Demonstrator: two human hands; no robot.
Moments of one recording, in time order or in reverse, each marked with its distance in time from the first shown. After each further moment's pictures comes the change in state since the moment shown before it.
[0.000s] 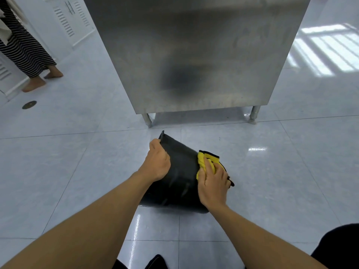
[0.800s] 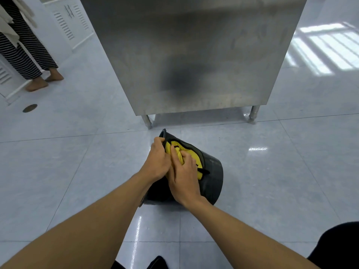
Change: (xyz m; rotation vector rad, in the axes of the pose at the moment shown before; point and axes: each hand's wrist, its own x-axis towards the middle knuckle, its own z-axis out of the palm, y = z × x) left_hand -0.002 0.006 -0.005 -0.184 -0.011 0.049; right_hand -0.011 -0.078 0.001 0.179 0.029 -0.433
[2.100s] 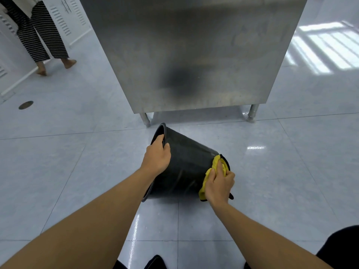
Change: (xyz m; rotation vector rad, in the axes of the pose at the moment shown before) left_hand 0.010 0.009 0.009 0.028 0.045 -0.132; right_hand -0.022 0.095 -0.019 0.082 0.088 0.658
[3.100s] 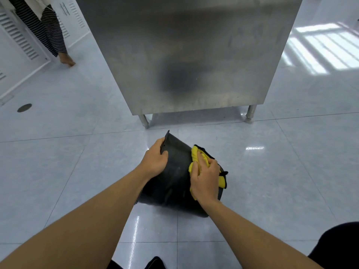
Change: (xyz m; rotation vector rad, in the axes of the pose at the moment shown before) left_hand -0.006 -0.002 -0.008 -0.138 -0.130 -0.016; right_hand -0.014 -0.044 -0.001 0.021 0.020 -0.287
